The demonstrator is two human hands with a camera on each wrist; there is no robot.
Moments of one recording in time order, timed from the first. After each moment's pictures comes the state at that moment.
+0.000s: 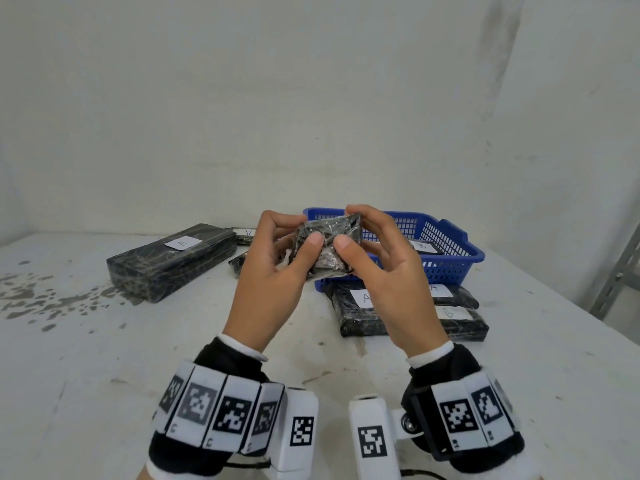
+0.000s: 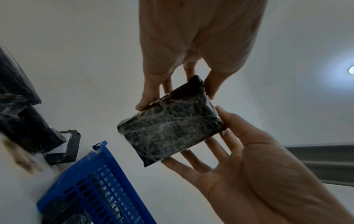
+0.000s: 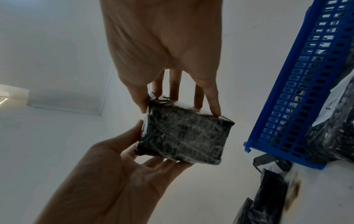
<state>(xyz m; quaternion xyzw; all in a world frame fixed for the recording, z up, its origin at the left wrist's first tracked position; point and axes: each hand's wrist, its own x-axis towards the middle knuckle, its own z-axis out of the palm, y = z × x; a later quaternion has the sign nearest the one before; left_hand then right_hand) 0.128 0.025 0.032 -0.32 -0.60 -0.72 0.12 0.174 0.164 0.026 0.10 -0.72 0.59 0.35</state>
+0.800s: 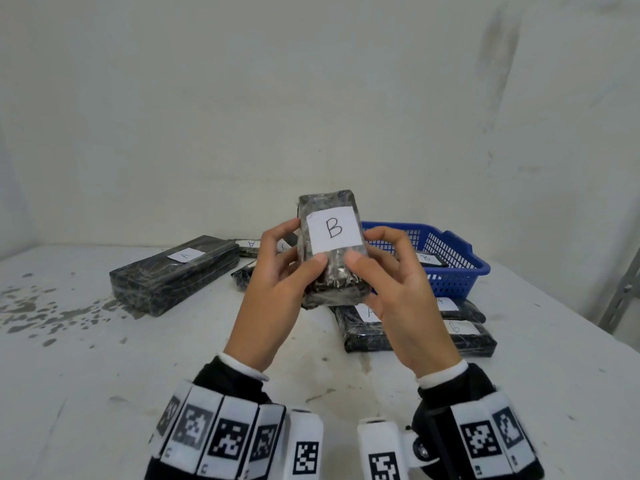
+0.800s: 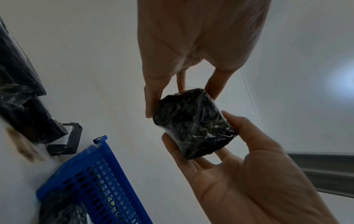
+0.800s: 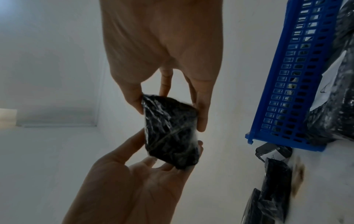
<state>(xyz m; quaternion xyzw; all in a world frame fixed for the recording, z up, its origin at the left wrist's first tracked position) 0.130 0.024 0.033 -0.28 -0.57 -0.77 0.01 0.177 0.165 0.029 0.09 -0.63 0.72 0.26</state>
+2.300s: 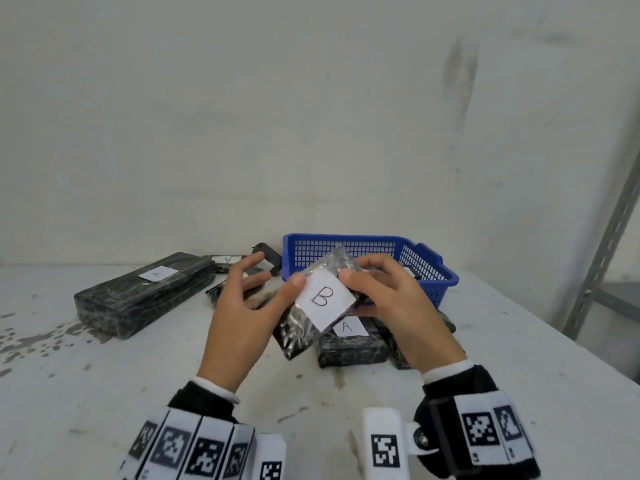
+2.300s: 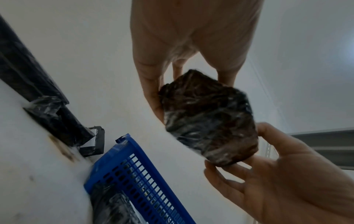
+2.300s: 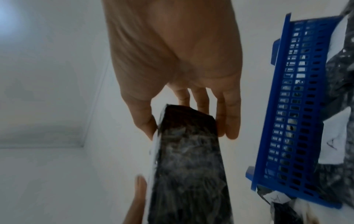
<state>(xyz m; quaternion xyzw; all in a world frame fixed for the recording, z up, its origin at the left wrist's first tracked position) 0.118 0.027 0.020 -0.20 -0.67 -0.71 0.08 0.180 0.203 0.042 -0.03 -0.71 0.66 0.24</state>
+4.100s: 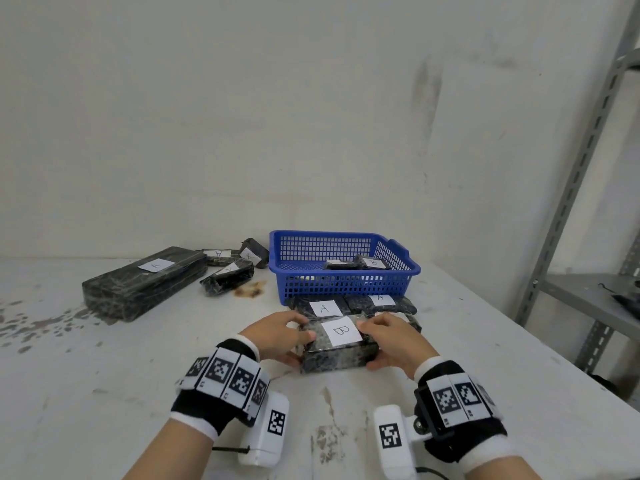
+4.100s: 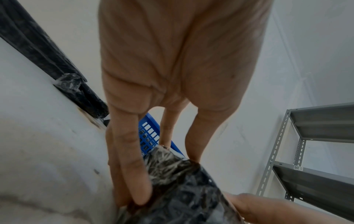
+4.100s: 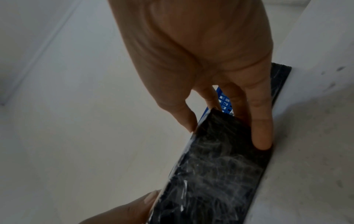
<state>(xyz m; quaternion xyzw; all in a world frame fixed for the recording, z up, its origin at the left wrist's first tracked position) 0.129 0.052 0.006 -0.22 -0.82 -0.46 -0.26 0.219 0.242 -0.010 -0.28 -0.78 0.56 0.09</state>
